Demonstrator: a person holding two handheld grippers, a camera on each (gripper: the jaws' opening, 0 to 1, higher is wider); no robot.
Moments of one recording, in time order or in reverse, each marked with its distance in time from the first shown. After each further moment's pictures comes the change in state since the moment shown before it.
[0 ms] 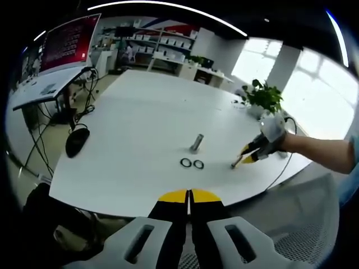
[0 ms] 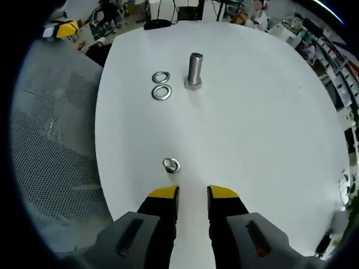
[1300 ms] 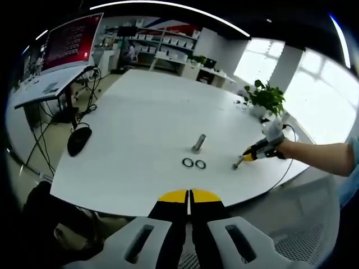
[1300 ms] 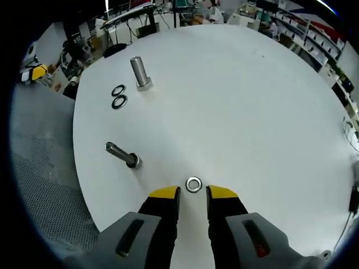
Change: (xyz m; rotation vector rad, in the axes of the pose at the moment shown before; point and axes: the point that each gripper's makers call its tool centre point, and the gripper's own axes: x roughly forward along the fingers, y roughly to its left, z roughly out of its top) left arm 0.000 0.002 0.000 -0.010 0.001 0.016; right arm 0.023 -0.032 -0.030 0.281 -0.068 -0.002
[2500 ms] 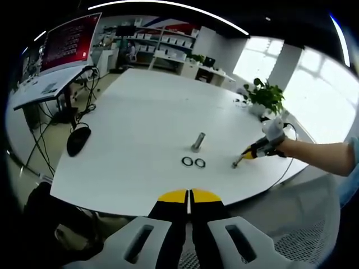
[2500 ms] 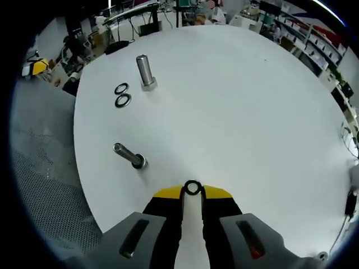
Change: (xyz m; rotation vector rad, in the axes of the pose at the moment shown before) left arm 0.000 -0.001 -0.001 0.009 0.010 -0.004; right arm -0.010 0.012 0.006 -0.039 -0.018 -0.021
